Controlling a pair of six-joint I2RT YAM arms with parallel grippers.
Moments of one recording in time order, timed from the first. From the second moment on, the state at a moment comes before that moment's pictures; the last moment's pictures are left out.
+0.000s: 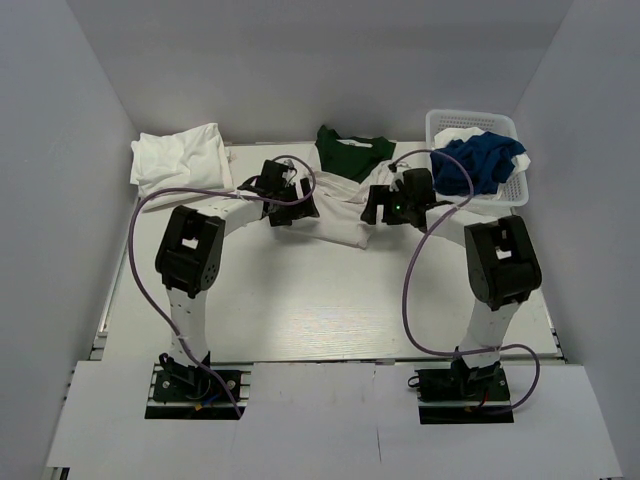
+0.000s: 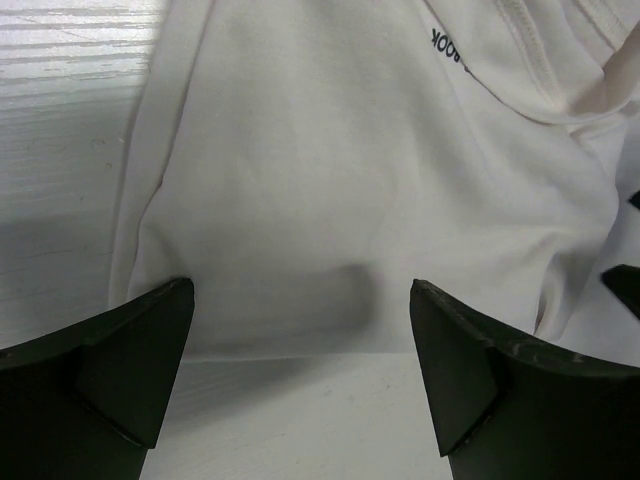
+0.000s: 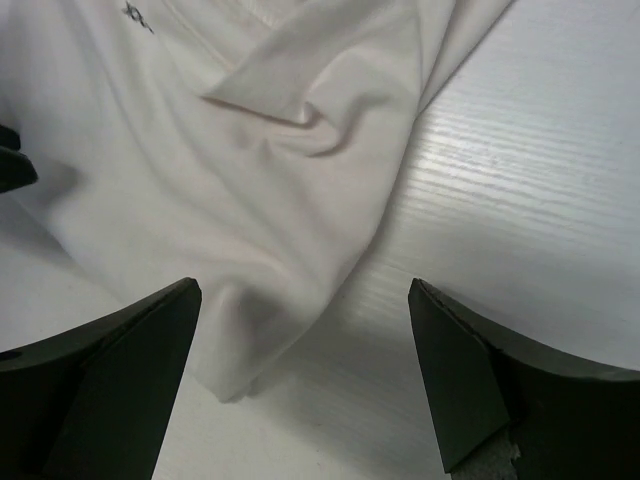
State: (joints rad) left arm -0.40 2.06 1.43 -0.24 0.16 -0.54; right arm 0.31 1.88 1.11 0.05 -0.31 0.23
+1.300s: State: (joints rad) left arm -0.33 1.95 1.21 -0.20 0.17 -0.57; right arm 0.45 1.81 0.94 0.05 -0.22 0.36
